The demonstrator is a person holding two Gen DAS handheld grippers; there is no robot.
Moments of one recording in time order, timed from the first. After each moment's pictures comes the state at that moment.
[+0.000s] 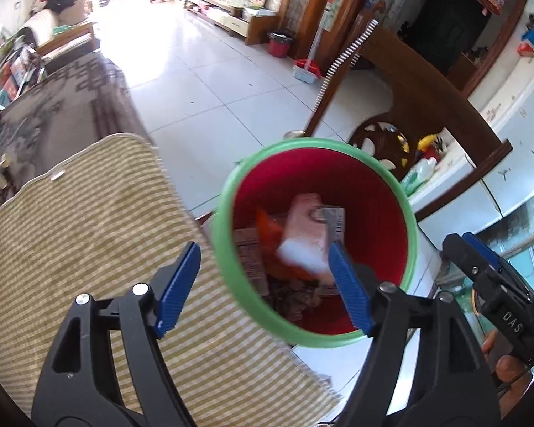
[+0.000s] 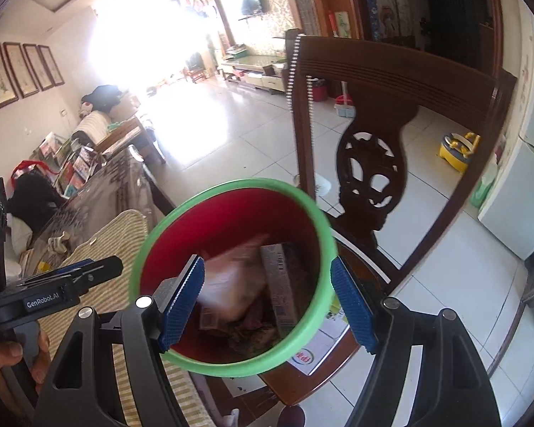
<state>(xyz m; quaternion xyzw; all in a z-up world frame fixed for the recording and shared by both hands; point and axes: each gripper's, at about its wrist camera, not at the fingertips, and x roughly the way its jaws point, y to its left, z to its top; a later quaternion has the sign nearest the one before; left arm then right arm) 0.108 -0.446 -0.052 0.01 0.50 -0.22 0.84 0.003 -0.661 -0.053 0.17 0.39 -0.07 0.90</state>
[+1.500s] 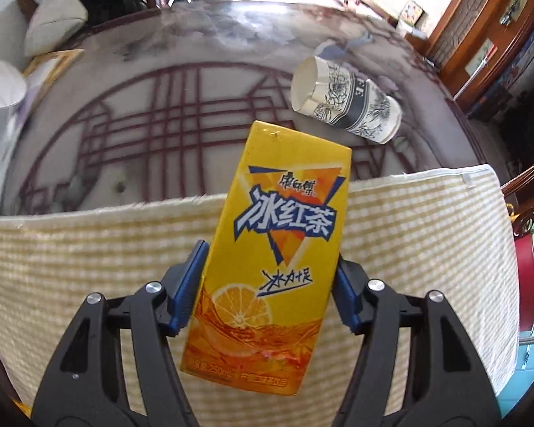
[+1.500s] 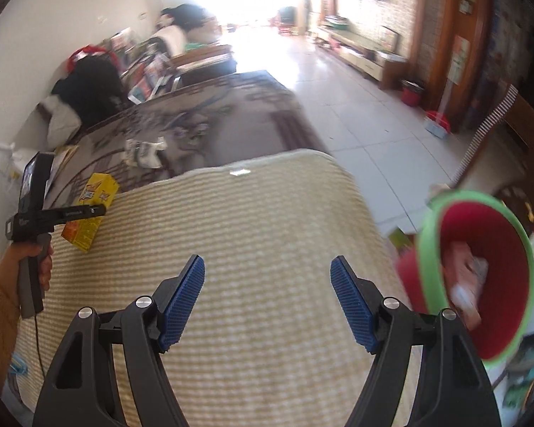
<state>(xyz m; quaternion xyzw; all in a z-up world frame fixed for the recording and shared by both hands) 0.220 0.005 -0.135 -0.06 0.54 -0.01 0.84 0.110 -0.335 -0.060 0.02 0.46 0.07 0.89</state>
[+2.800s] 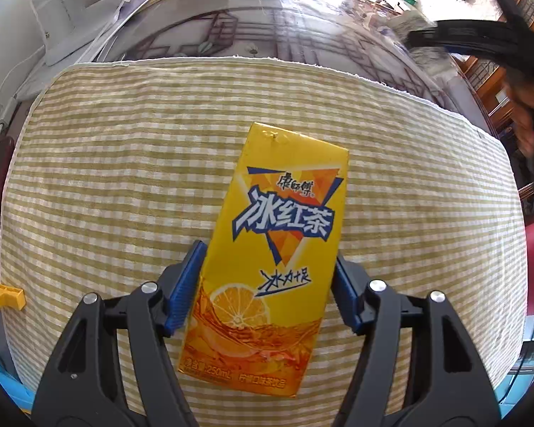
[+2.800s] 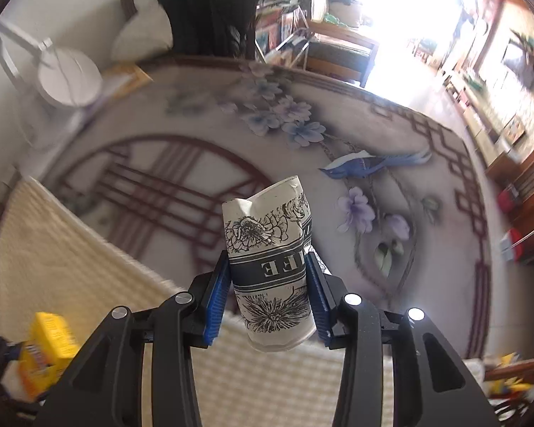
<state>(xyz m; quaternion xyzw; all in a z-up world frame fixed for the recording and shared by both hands) 0.090 0.049 -0.152 -0.11 0.56 0.07 0.82 0.313 -0.105 -0.120 -0.15 0.47 0.27 0.83</state>
